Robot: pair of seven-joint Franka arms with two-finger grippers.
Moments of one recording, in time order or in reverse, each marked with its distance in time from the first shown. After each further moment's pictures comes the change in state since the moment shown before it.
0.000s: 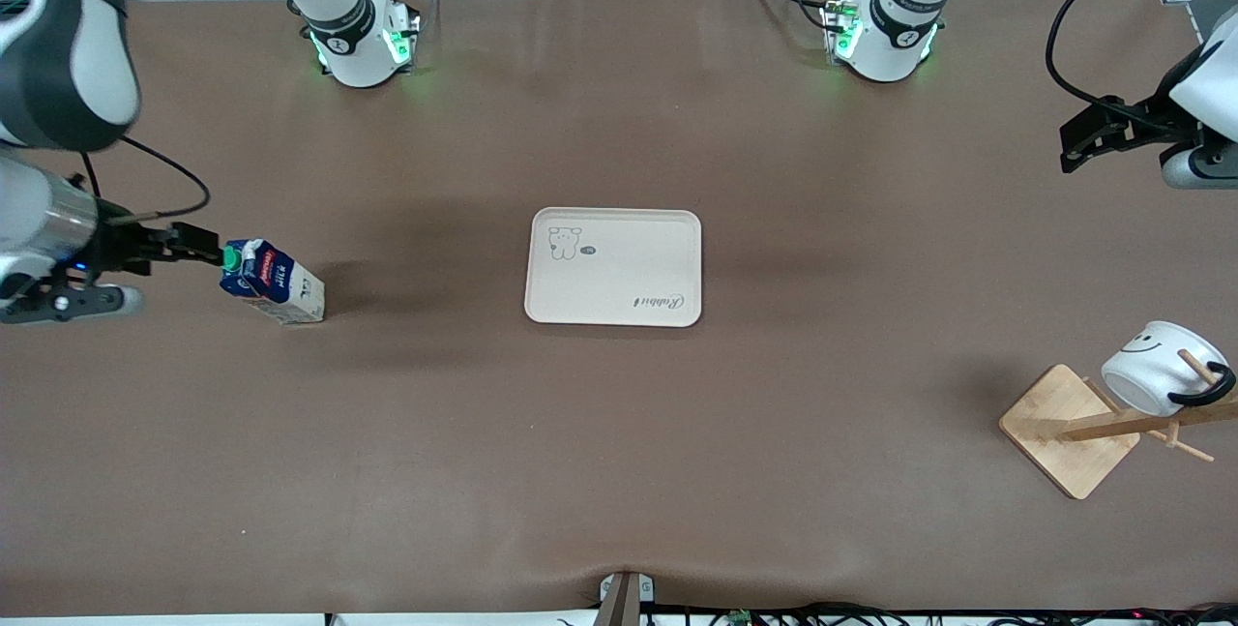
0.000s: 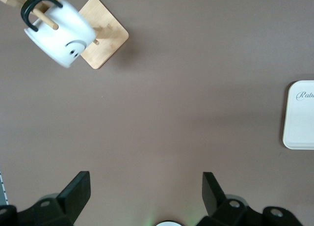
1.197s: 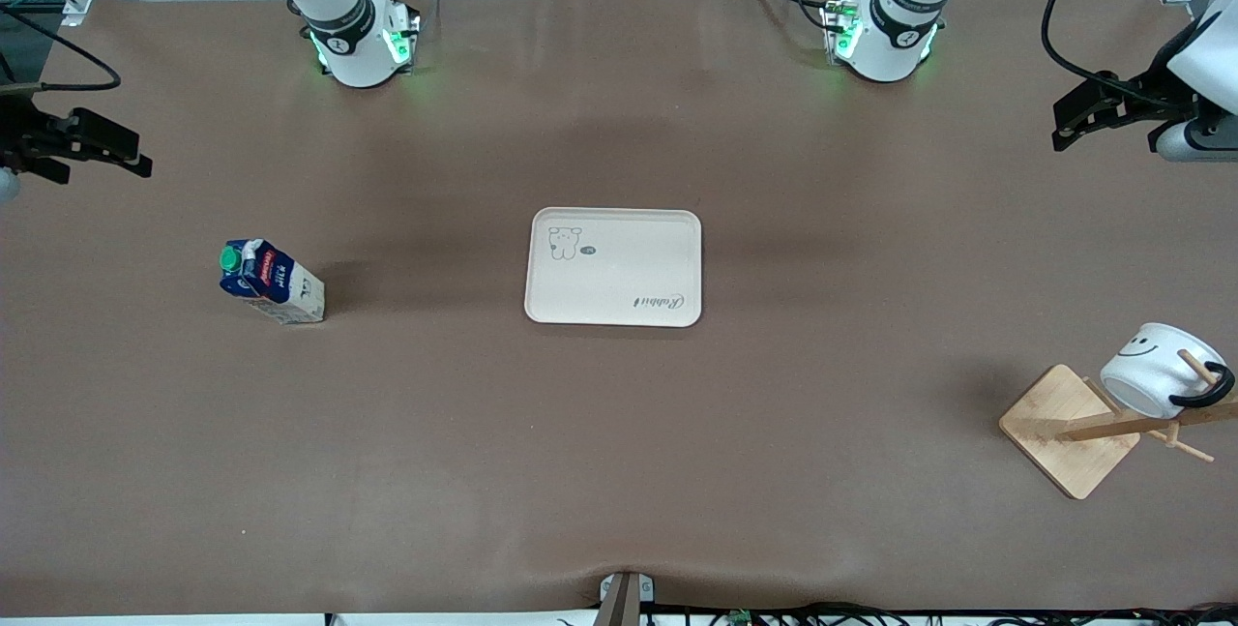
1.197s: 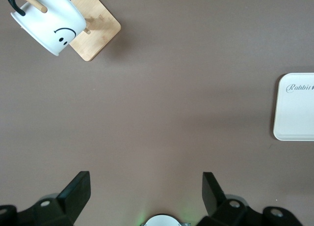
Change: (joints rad) left arm -0.031 -0.053 0.036 -0.059 -0.040 0.002 0.000; right arm -0.013 -0.223 -0.013 -0.095 0.006 -0.127 0.076
